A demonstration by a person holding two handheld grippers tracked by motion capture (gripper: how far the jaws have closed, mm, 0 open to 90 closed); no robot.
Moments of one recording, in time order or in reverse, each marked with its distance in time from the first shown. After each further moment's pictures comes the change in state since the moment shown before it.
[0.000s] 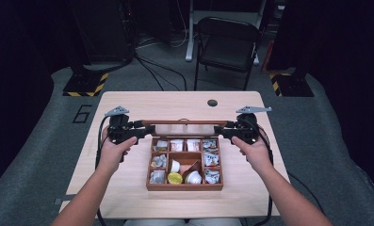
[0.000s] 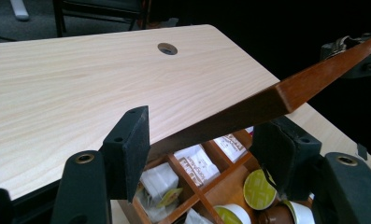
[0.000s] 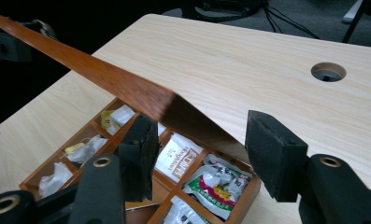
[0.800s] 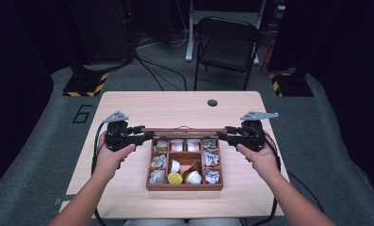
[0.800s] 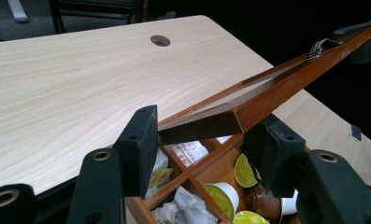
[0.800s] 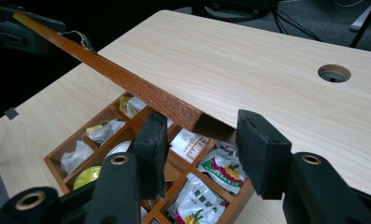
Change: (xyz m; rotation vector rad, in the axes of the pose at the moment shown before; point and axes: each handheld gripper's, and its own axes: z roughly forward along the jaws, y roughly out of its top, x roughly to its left) left arm -0.018 -0.008 -0.016 0.031 0.002 0.058; right arm 0.016 -0.009 -0.027 0.007 0.018 -0.055
